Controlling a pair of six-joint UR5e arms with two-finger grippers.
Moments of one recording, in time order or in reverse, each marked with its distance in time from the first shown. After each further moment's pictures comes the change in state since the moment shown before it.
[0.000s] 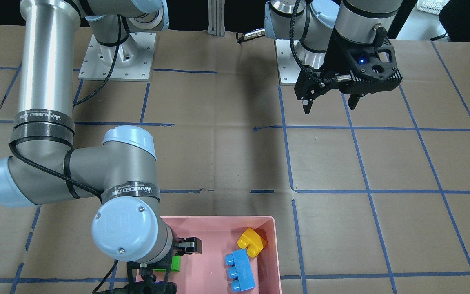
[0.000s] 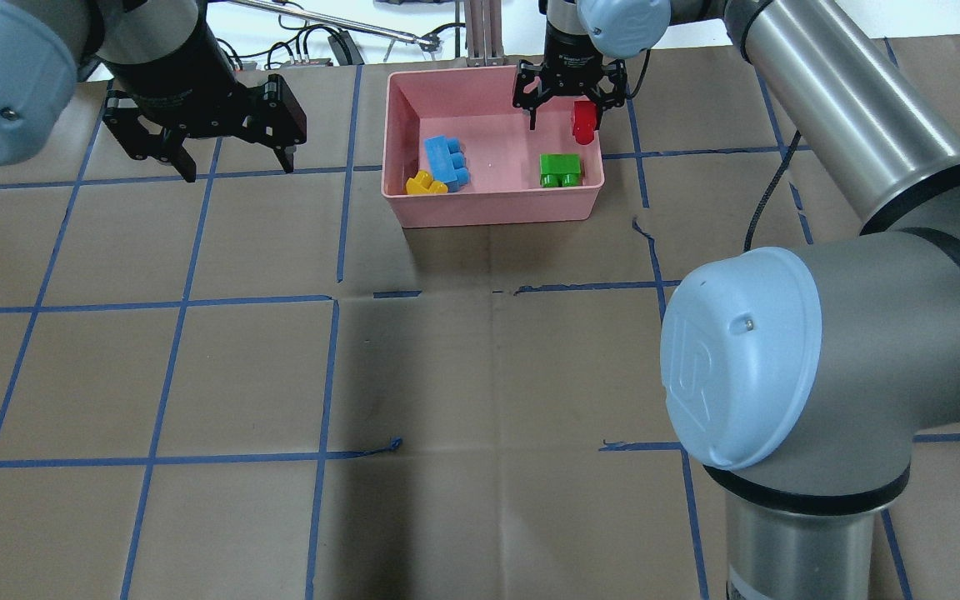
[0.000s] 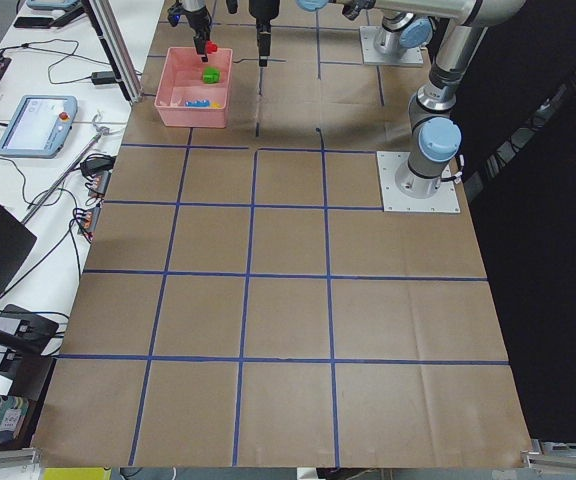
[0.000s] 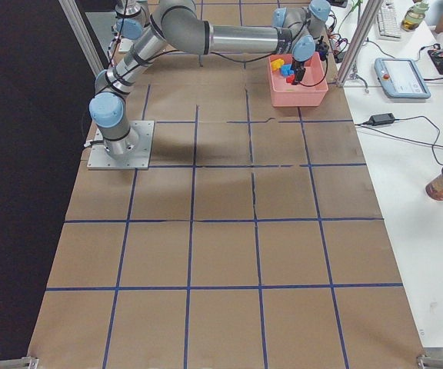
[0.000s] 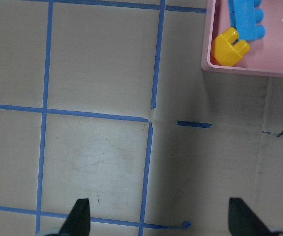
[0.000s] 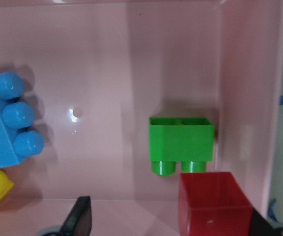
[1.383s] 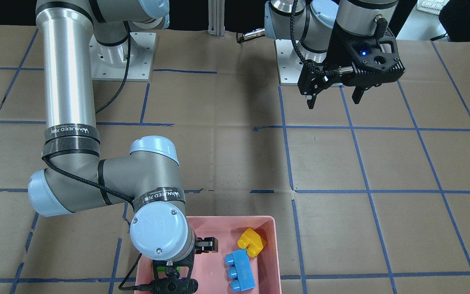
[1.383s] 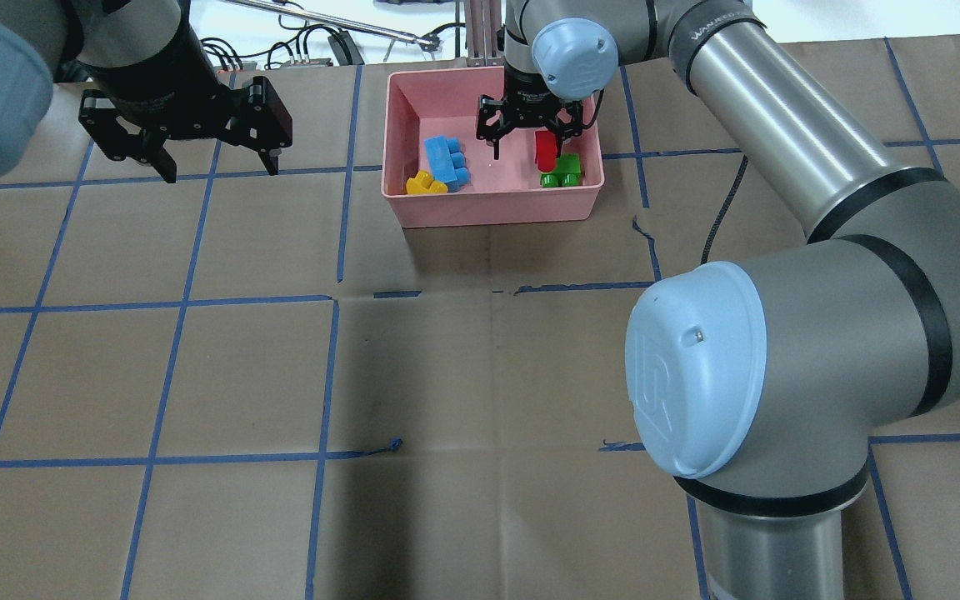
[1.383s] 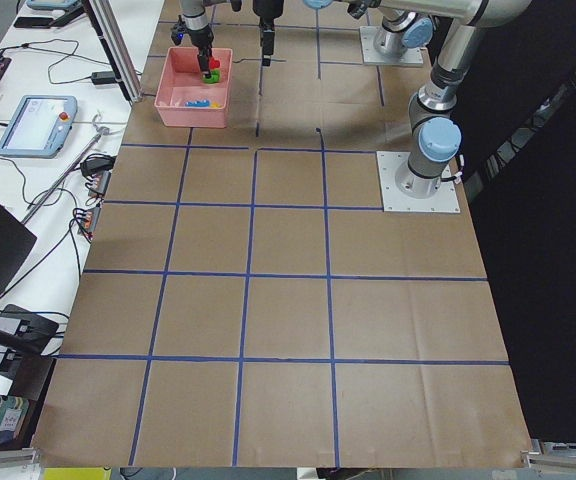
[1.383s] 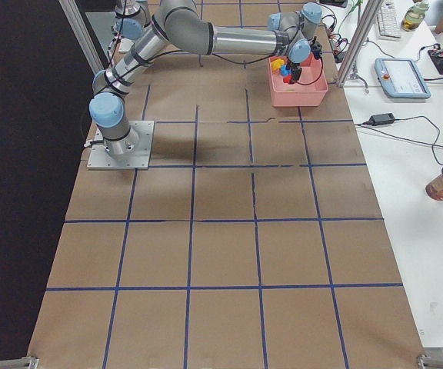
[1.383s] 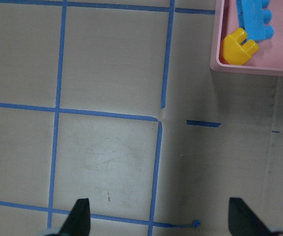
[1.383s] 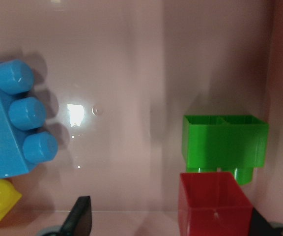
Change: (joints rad) left arm -0.003 0.020 -0.016 0.000 0.033 0.001; right arm 0.031 0.026 0.027 -0.030 -0.003 0.091
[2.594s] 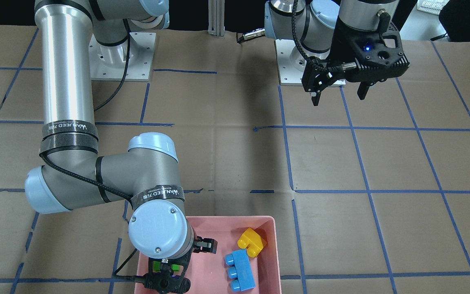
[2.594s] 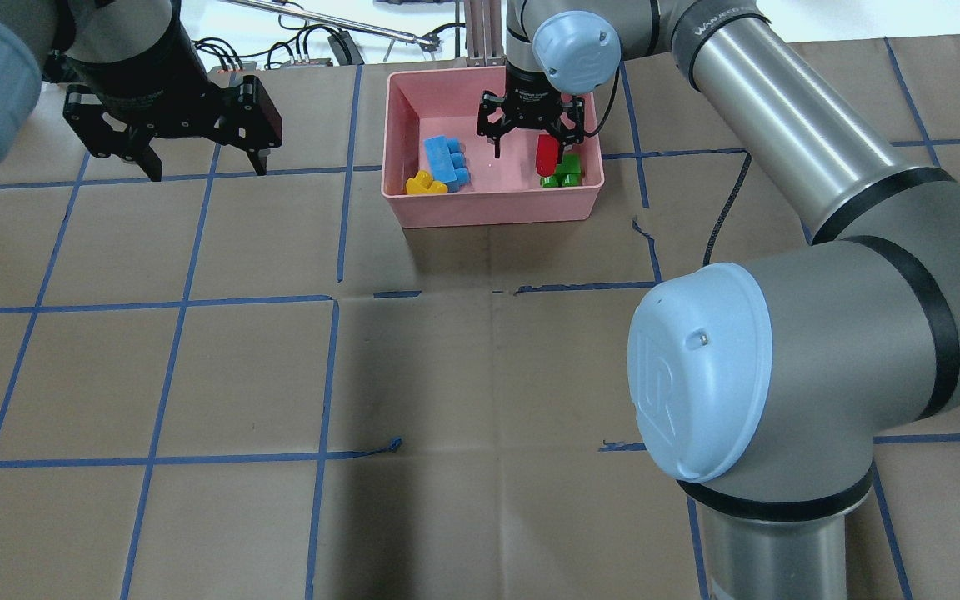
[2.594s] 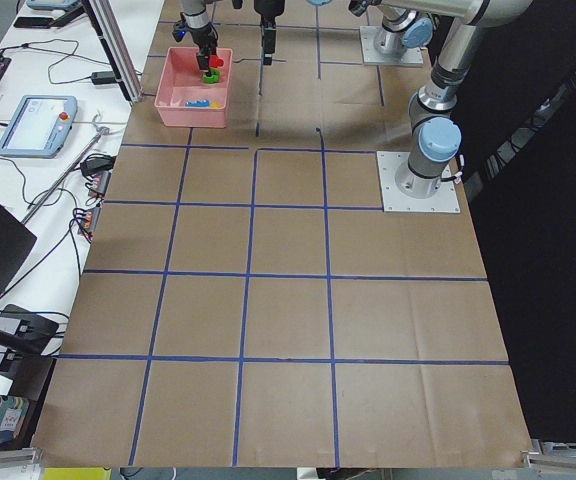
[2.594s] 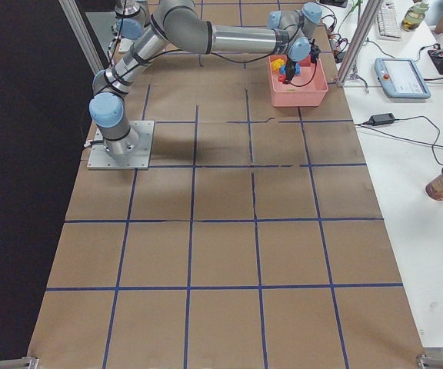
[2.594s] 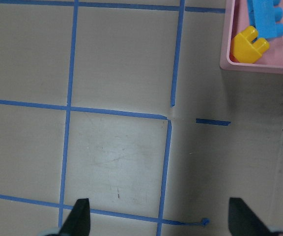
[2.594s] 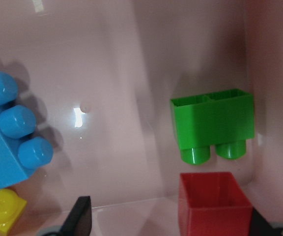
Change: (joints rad) left arm -0.001 0.004 0.013 -0.024 0.032 -0.002; right arm -0.001 -0.008 -0.002 0.034 0.000 0.139
